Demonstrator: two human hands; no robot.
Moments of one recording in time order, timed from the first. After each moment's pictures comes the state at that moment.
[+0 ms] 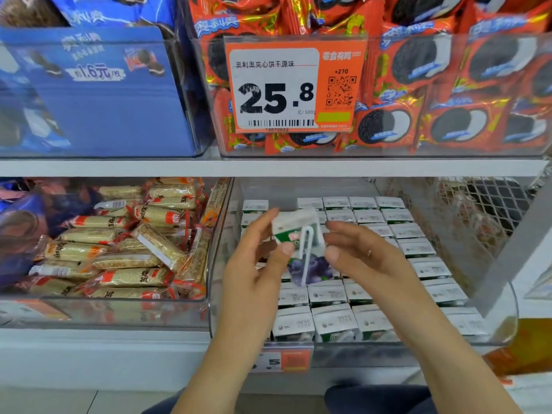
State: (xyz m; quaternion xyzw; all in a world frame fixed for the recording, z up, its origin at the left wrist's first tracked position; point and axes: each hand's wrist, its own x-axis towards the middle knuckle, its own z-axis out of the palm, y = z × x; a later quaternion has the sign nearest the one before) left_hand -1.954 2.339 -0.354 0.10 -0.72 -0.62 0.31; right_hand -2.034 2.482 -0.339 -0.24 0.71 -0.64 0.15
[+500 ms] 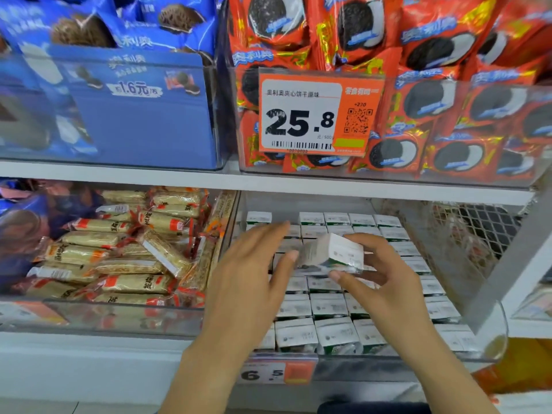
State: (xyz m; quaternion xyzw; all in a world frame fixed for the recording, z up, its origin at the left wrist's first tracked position) left_hand -1.950 2.313 -0.348 0.08 -0.90 -0.24 0.35; right_hand -2.039 2.483 -0.354 -0.29 0.76 -0.59 -0.03
